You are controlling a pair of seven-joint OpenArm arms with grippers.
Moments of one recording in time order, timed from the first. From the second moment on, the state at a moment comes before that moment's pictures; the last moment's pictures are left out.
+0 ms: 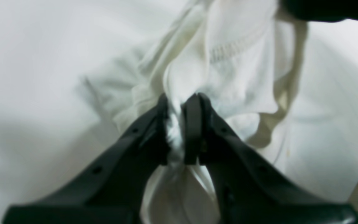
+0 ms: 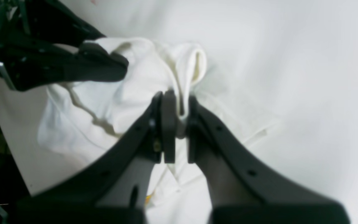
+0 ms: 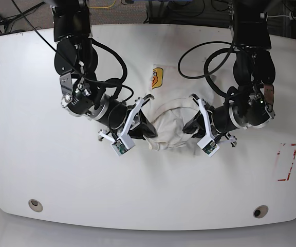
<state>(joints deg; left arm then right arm) -10.8 -9.4 -2.0 101.9 -33.9 -42.8 68.9 7.2 7.7 -9.1 105.6 33.8 23.9 -55.5</state>
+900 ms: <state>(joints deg) -19.8 -9.4 -1.3 100.8 -33.5 -42.8 68.8 12.0 9.8 -9.0 105.9 33.5 24.0 -55.0</state>
